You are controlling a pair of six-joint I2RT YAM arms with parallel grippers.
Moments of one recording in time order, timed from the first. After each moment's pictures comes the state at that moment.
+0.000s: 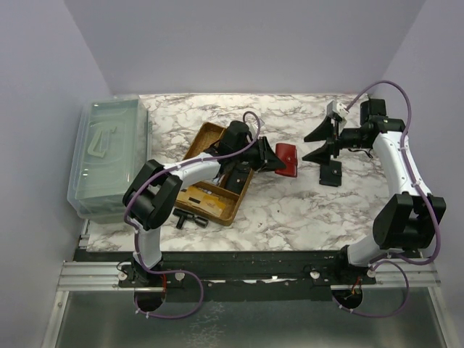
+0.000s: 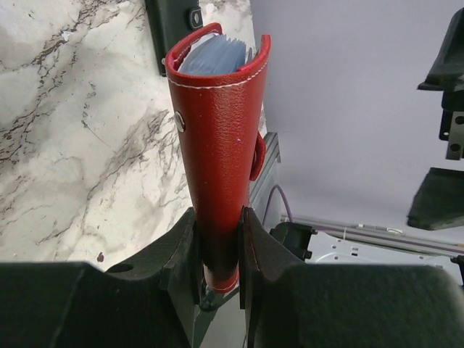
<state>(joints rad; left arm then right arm) -0.68 1.90 1.24 0.28 0.65 -1.05 -0.10 1.54 1.42 -1.03 -1.30 -1.08</state>
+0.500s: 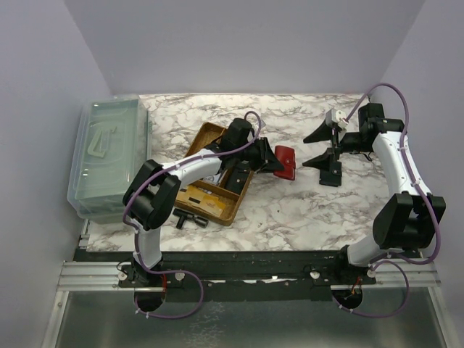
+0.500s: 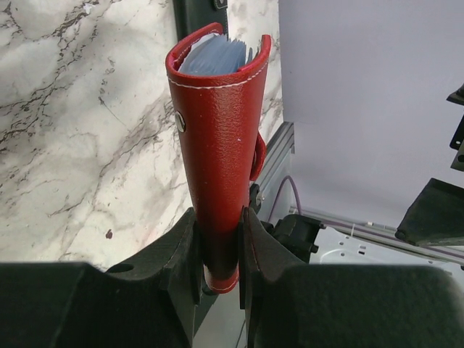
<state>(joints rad) -0.68 1.90 1.33 0.05 0.65 -0.99 -0.09 1.54 1.40 -1.18 -1.31 -1.40</state>
